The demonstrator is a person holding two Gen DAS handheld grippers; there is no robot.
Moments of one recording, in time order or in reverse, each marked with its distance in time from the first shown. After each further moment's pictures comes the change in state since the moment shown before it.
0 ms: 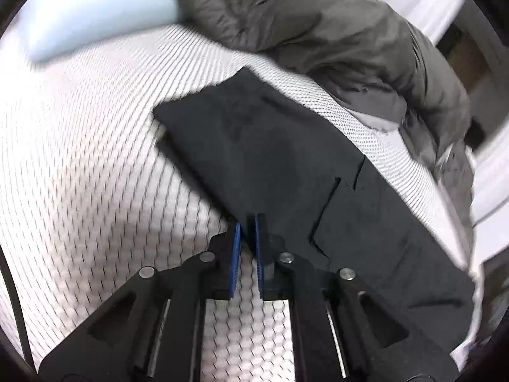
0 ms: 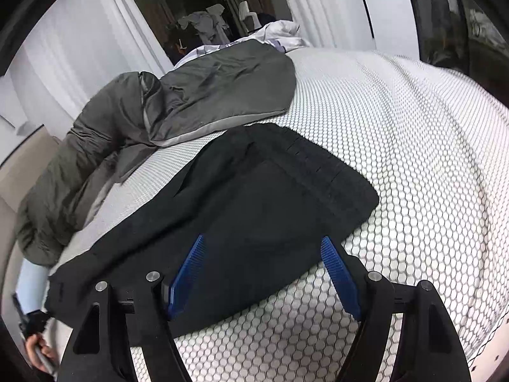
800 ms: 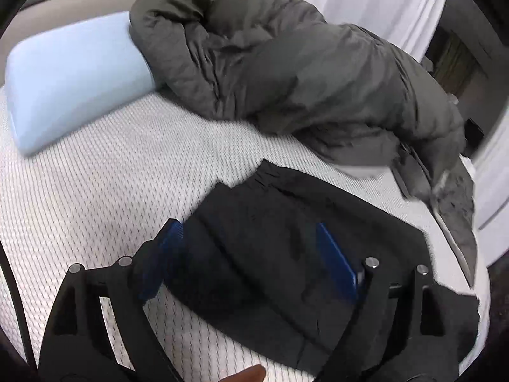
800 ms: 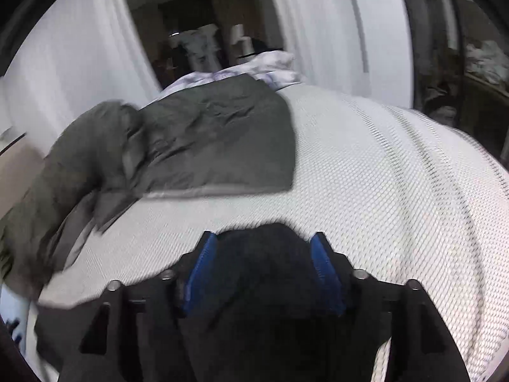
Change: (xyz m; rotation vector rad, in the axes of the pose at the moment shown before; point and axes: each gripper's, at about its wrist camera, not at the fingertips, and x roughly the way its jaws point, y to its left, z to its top) left arm -0.011 -0.058 0.085 0.124 -0.130 0.014; right arm 0.032 0.041 0.109 -0.047 -0.128 -0.089
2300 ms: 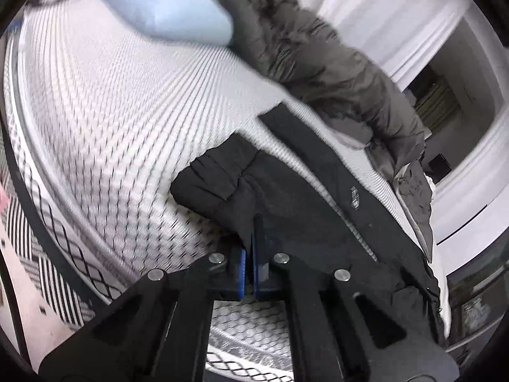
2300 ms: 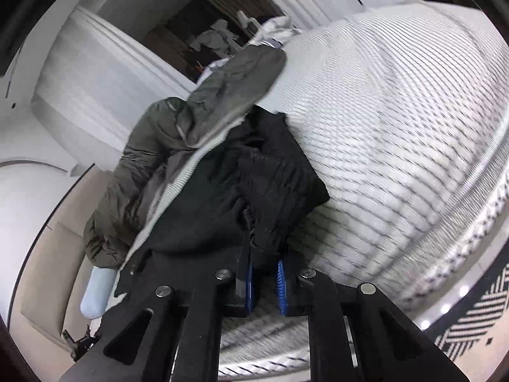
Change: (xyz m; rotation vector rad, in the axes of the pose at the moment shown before) left arm -0.142 0.185 -0.217 -0.212 0.007 -0.167; right arm -0.126 -0.197 -0.206 0.263 0.135 0.372
